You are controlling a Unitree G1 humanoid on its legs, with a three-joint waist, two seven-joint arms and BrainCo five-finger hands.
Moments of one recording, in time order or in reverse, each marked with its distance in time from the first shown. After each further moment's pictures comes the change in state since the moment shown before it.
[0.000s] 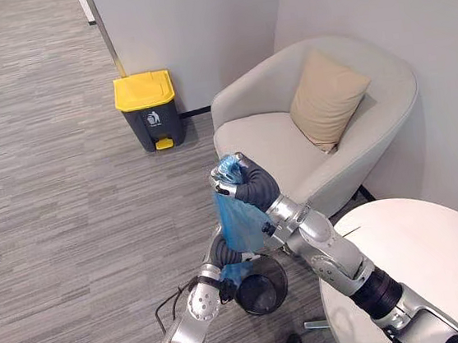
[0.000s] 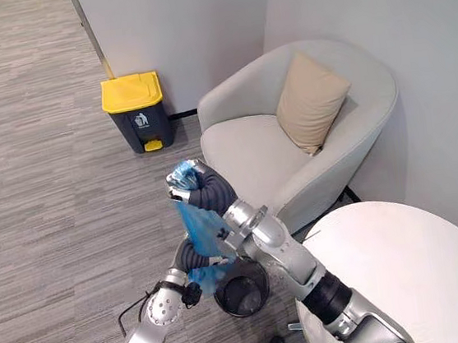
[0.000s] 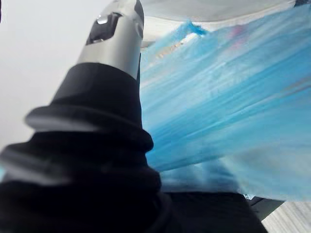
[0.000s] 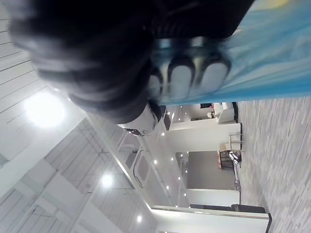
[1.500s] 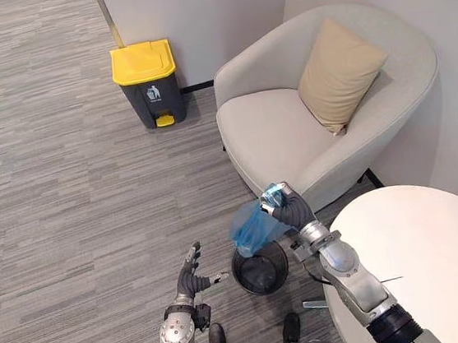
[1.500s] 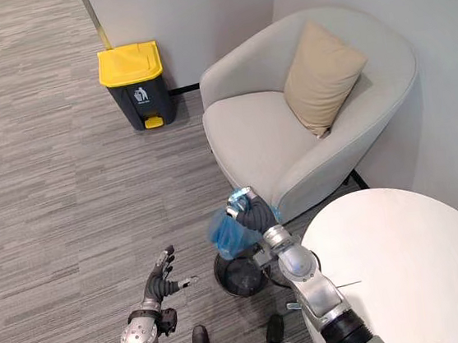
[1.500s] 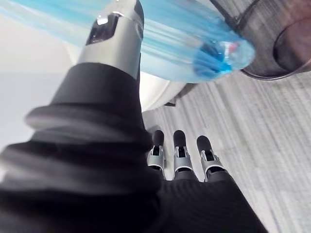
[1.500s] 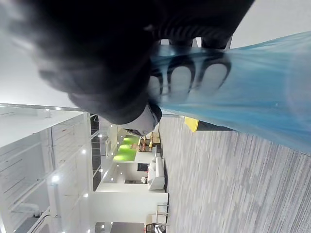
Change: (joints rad) left arm 0.149 0.035 0.162 0.046 -0.310 0.000 -0.085; right arm 0.275 0.014 -0.220 0.110 -0.432 0.015 -0.105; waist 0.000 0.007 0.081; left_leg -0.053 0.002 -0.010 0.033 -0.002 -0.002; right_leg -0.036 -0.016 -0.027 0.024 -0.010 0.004
